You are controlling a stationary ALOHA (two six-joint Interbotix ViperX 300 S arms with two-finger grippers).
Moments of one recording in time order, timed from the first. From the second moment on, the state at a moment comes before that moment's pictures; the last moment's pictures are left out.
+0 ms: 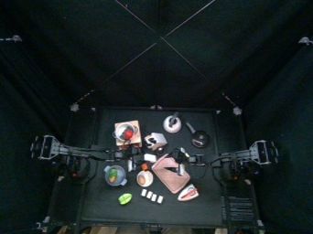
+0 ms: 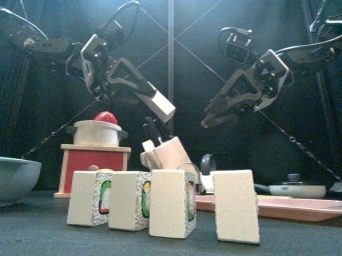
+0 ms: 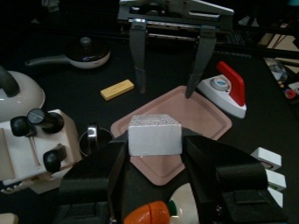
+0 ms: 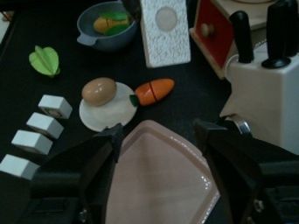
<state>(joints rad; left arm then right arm) 0.06 -0.23 0.90 -0.07 -0.38 0.00 -0.06 -0.22 0.93 0.03 -0.31 0.01</state>
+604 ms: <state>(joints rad) 0.01 -0.15 0.79 -0.03 -0.36 0.00 -0.05 -0.21 0.92 -0.03 -0.45 0.01</state>
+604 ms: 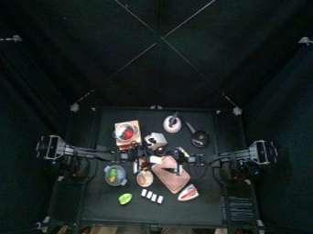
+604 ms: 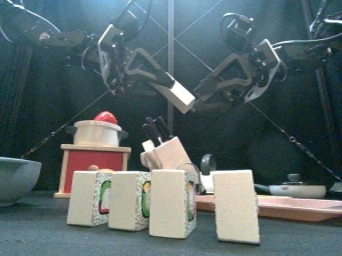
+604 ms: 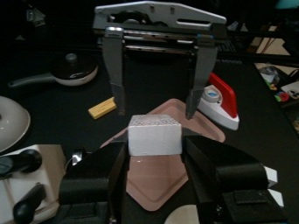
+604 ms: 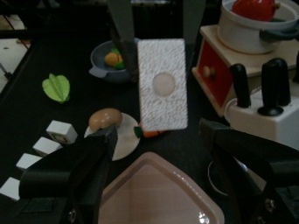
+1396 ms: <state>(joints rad) 0.00 -0.09 0.73 -0.02 -0.39 0.00 -0.01 -0.21 0.91 -0.06 -0.48 0.01</state>
